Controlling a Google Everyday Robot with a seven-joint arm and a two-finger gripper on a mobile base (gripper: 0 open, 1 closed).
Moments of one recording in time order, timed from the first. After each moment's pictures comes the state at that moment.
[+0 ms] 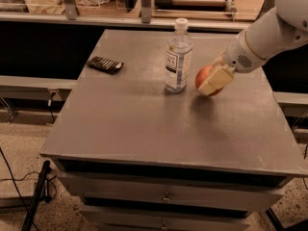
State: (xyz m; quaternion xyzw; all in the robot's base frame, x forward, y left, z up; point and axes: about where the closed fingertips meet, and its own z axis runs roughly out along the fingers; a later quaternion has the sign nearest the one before) arm 0.585 -0.169 0.877 -0.50 0.81 0.09 0.28
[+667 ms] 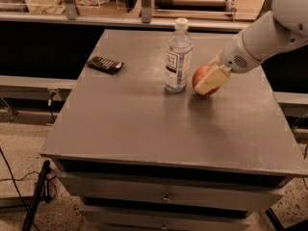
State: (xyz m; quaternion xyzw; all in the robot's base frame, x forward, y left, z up) arm 0.593 -0.162 0.872 -0.49 0.81 0.10 0.29
